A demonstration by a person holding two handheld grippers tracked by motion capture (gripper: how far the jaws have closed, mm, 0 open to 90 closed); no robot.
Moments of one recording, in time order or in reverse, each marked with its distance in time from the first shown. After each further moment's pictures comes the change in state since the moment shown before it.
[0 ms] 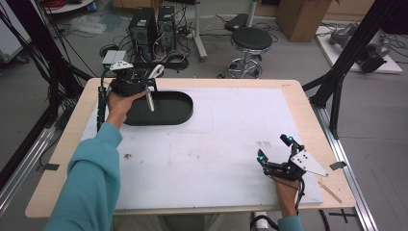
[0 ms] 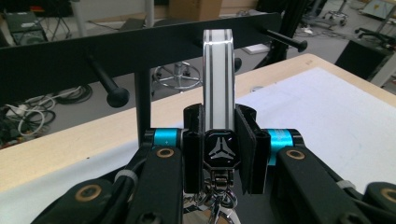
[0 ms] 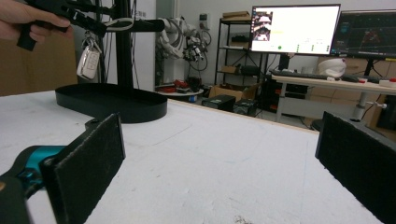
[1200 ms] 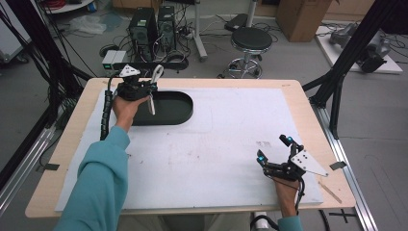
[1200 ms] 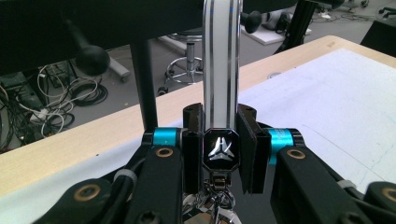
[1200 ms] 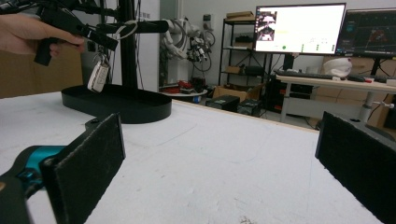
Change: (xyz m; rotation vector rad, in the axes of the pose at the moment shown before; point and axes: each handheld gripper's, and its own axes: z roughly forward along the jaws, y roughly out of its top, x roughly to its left) left arm -0.002 -0.020 0.019 0.021 0.044 0.072; right arm 0.000 -0.001 0.000 -0.004 0.013 0.008
